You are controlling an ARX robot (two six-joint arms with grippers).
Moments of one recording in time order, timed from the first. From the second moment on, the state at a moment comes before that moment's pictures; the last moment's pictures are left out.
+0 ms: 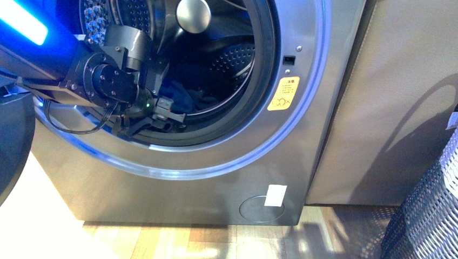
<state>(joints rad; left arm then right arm) -0.13 2.34 1.51 0.27 -0.27 0.29 0.00 0.00 0.01 0.00 0.00 0.00</state>
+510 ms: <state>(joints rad) -0.13 2.17 1.24 0.40 -0.16 0.31 0.00 0.00 0.01 0.00 0.00 0.00</state>
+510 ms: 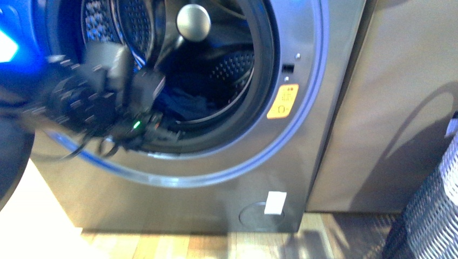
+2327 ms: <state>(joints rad) -0.66 1.35 1.66 -0.07 0.08 0.19 0.00 0.00 0.01 0.00 0.00 0.00</state>
